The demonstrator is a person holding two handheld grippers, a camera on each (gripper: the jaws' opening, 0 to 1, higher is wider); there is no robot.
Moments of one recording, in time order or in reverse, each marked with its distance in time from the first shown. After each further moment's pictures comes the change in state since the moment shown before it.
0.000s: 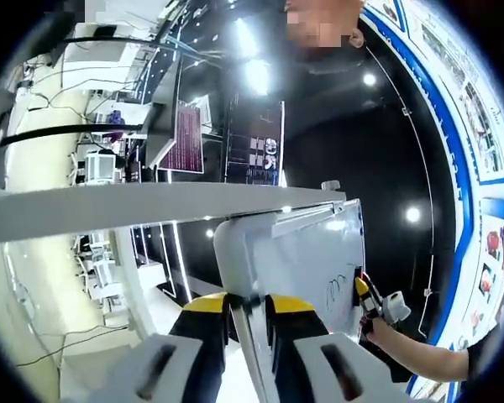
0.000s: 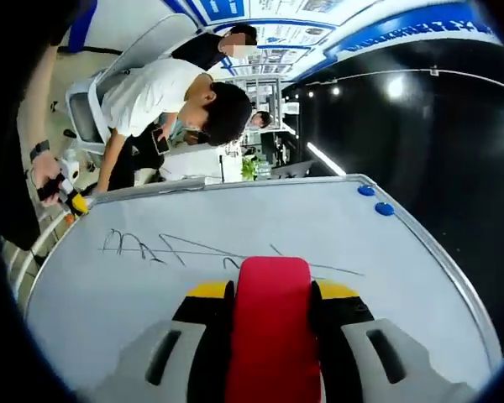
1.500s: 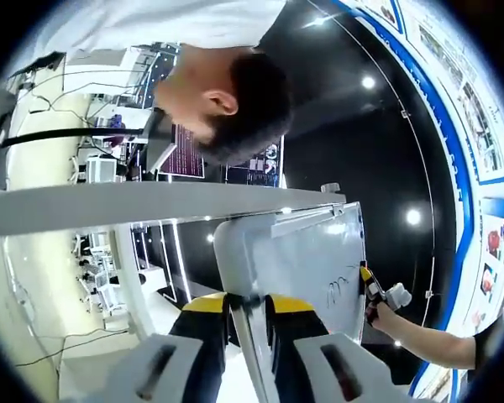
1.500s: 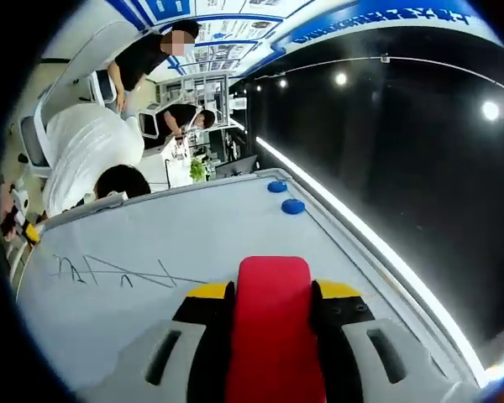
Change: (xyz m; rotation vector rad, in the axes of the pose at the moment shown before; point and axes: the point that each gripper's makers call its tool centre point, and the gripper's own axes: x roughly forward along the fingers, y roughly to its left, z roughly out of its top) left arm 0.001 0.002 0.001 0.004 -0.027 0.004; right arm 0.001 -0.091 0.003 0.116 0.021 -0.253
